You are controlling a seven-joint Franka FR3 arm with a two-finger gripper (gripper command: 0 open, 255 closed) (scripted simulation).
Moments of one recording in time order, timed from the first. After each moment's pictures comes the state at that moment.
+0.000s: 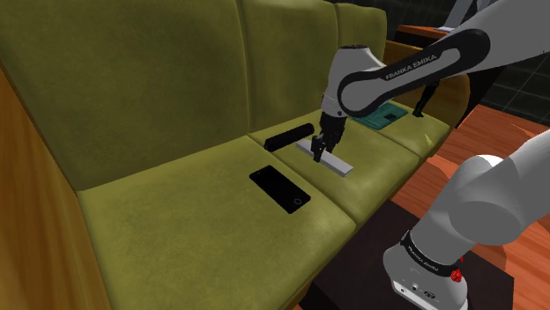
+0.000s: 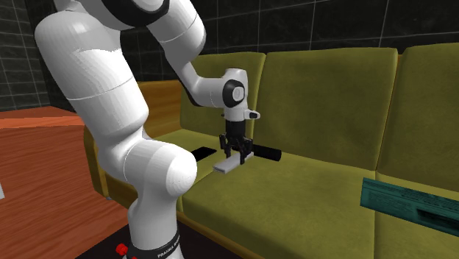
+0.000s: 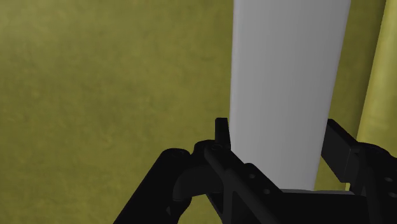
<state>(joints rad) 0.08 -0.37 -0.09 -2.68 -0.06 2.28 0.07</state>
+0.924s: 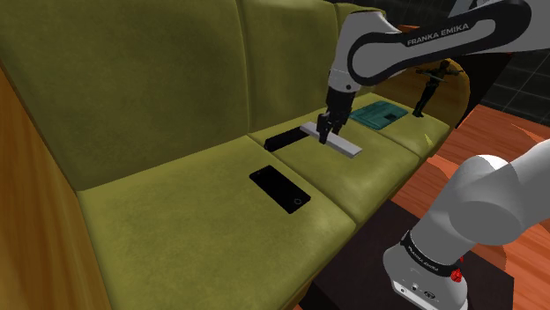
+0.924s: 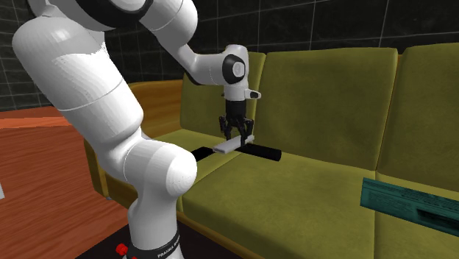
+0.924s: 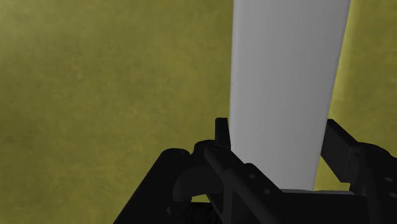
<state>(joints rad) 0.08 -0.48 -0.08 -2.56 -0.06 2.06 0.07</state>
